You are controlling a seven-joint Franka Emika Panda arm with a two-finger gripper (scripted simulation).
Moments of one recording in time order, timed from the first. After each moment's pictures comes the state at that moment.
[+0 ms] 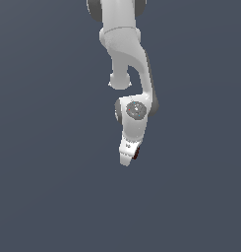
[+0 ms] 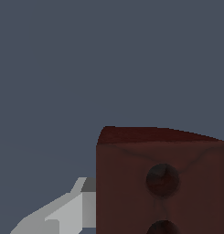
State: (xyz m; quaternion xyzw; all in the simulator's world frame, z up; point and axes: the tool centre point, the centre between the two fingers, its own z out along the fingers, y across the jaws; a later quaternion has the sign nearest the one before) arm 0.001 0.054 0.028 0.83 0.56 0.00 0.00
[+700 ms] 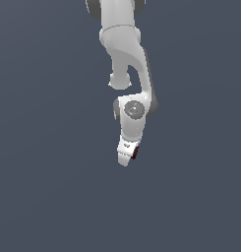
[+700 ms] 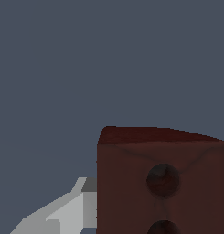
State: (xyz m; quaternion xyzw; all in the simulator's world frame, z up) arm 0.002 0.047 0.033 0.83 0.56 0.00 0.00
